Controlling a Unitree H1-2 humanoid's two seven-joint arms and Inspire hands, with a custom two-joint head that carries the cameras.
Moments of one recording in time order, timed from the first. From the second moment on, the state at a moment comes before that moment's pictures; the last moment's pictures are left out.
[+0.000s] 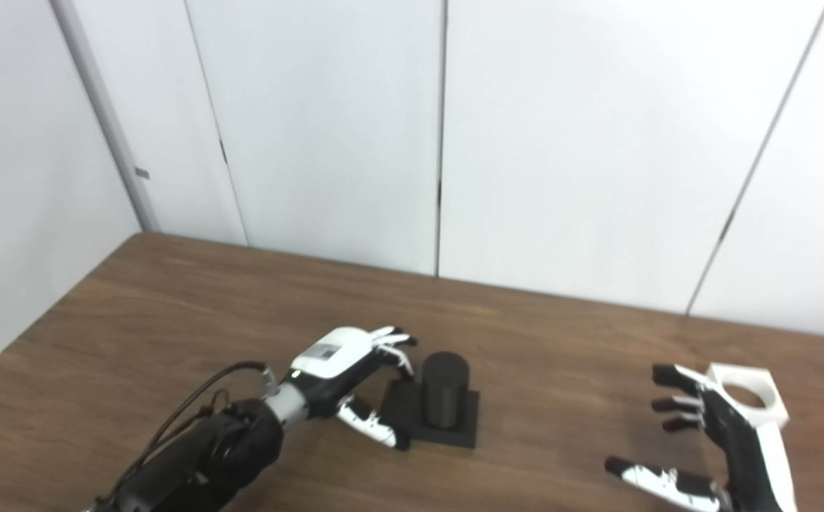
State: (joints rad) left arm -0.38 0.42 -0.50 0.16 0.64 -0.05 -0.10; right arm 0.01 -0.19 -0.05 -0.17 -0.29 -0.10 -0.05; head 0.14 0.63
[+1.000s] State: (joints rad) left arm -0.47 0.47 -0.64 0.13 0.77 -0.14 -0.17; right arm -0.04 -0.16 -0.04 -0.21 -0.39 -0.10 -0.07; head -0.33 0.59
